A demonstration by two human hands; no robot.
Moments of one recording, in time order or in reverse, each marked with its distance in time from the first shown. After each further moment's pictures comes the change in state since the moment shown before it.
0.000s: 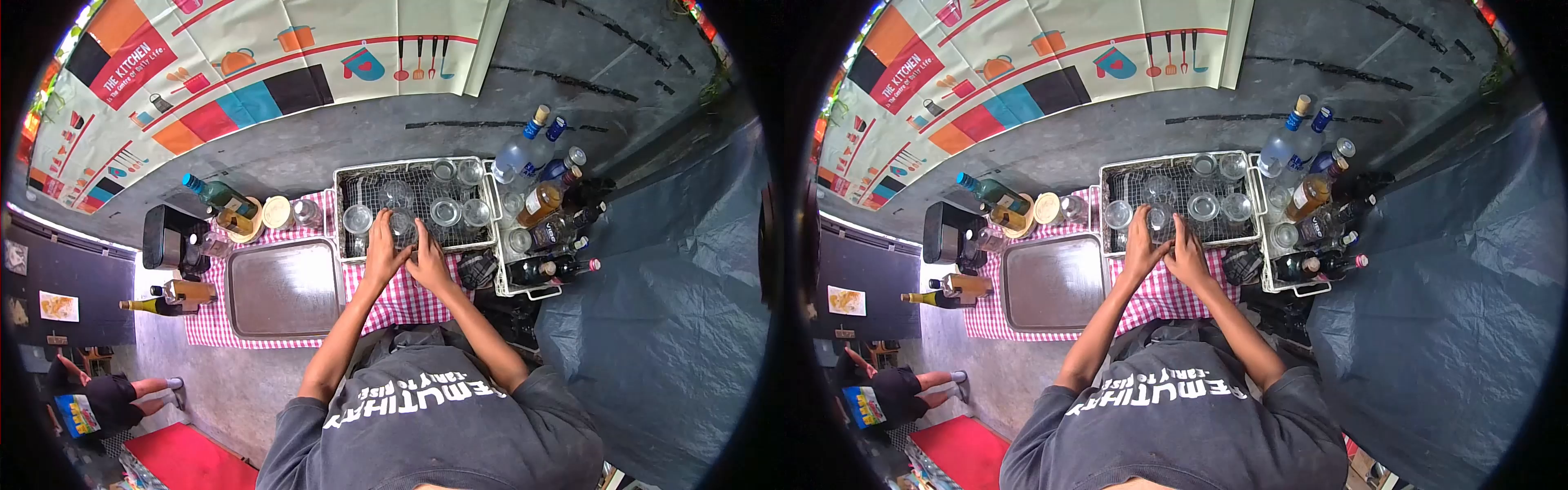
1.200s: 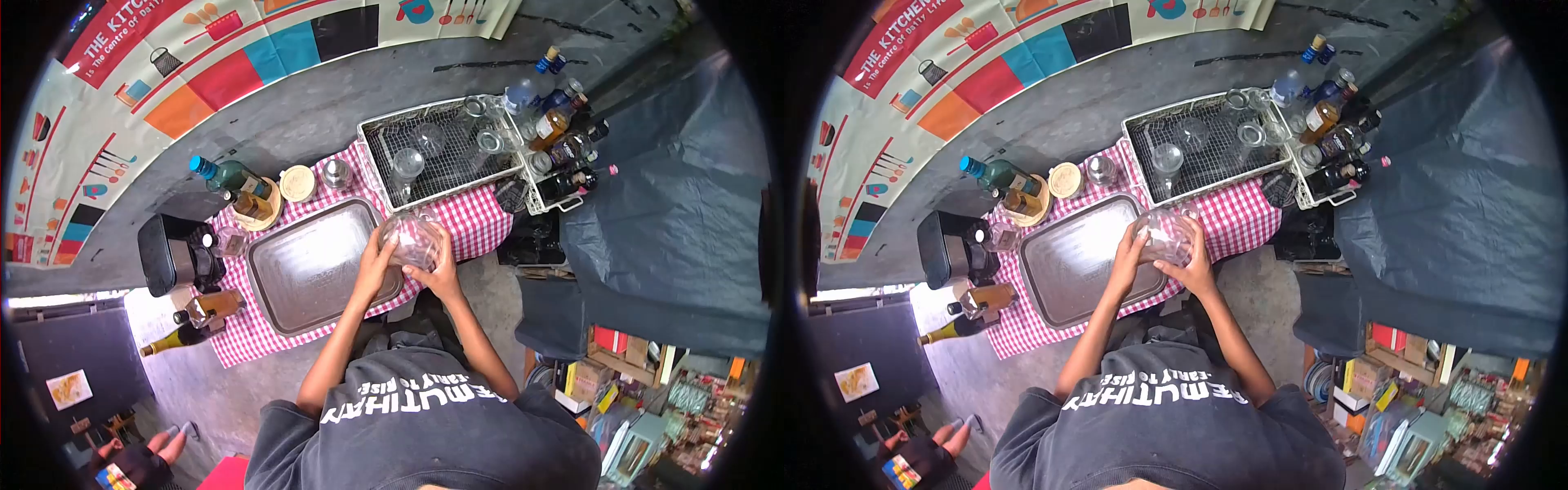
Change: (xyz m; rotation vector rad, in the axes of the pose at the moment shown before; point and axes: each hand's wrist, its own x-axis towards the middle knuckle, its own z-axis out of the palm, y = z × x) left_hand -0.107 -0.071 -0.166 -0.967 -0.365 -0.510; right_hand -0.079 -0.162 0.131 0.698 0.365 0.199
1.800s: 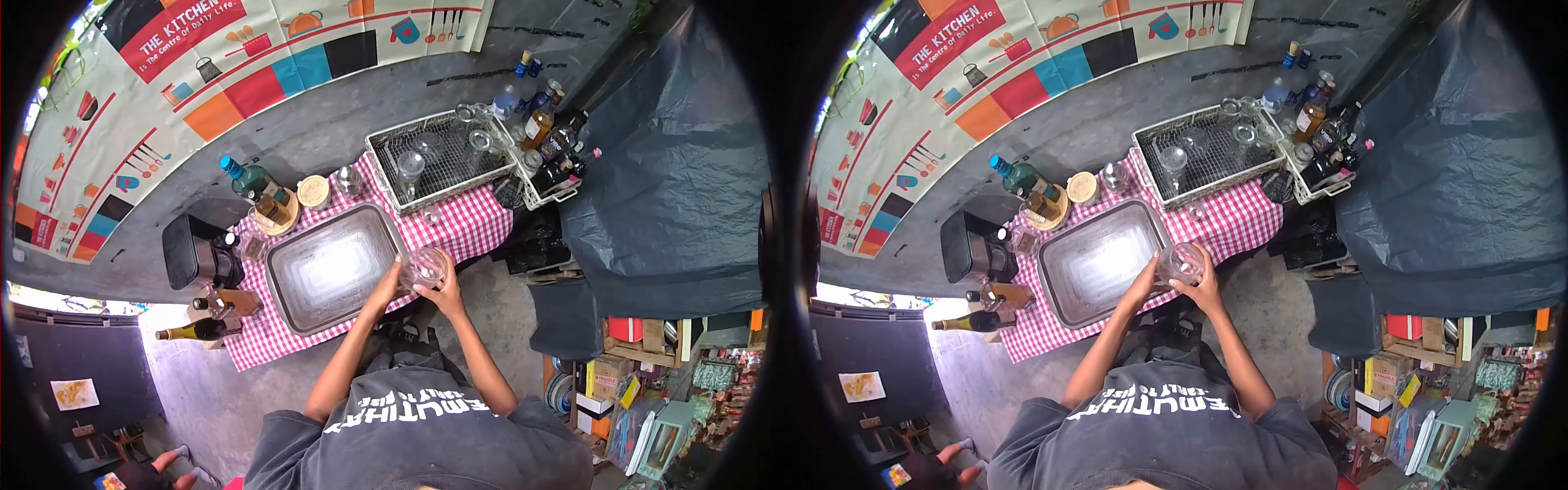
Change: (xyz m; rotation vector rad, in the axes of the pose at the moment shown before) left_hand -0.056 -0.037 -0.010 0.024 -0.191 -0.443; right_hand -0.081 0.015 0.009 0.173 0.047 0.090
